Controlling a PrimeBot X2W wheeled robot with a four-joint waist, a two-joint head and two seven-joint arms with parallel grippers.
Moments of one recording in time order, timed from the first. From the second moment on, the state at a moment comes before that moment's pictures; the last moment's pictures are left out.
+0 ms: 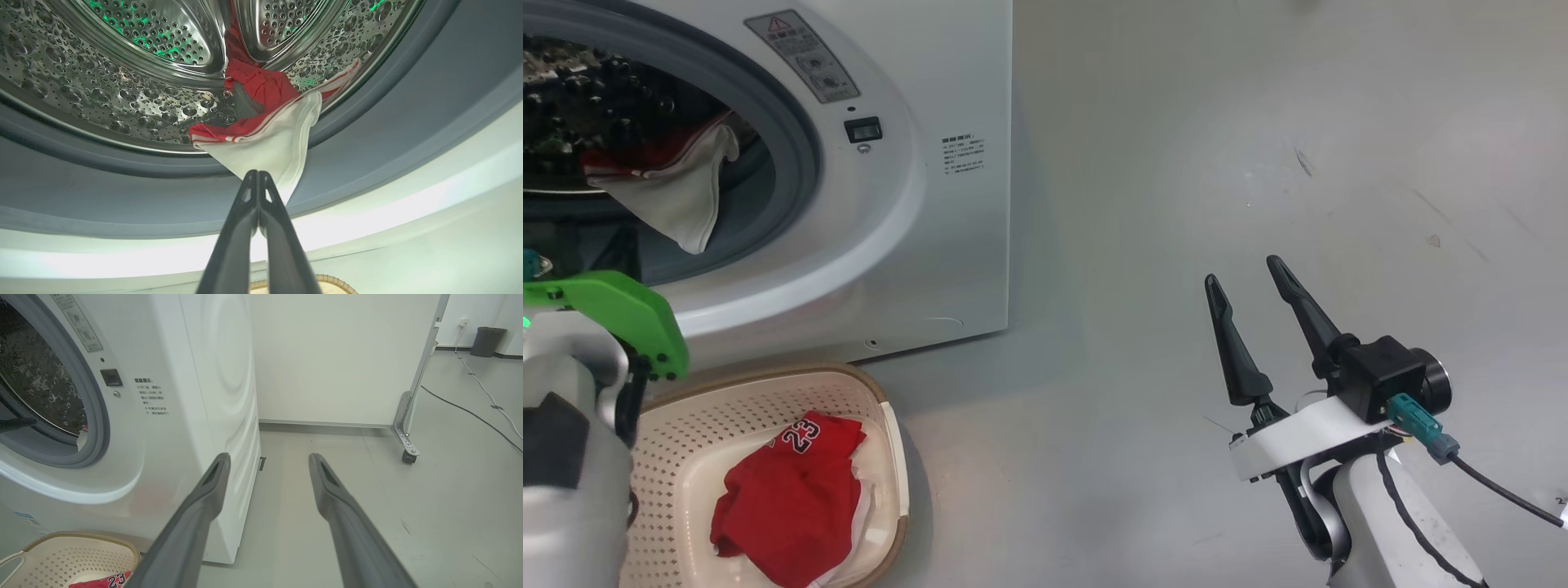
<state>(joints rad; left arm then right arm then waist) -0.74 0.25 -0.09 0.94 -0.28 -0.12 -0.05 -0.21 -0.05 0.29 0.18 0.24 0.04 -0.25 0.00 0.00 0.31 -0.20</state>
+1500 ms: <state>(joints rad) -0.31 0.11 -0.13 0.54 -0.40 -0.12 -0.25 -0.07 -0.06 0.24 0.17 0.23 0.07 -0.25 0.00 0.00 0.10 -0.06</state>
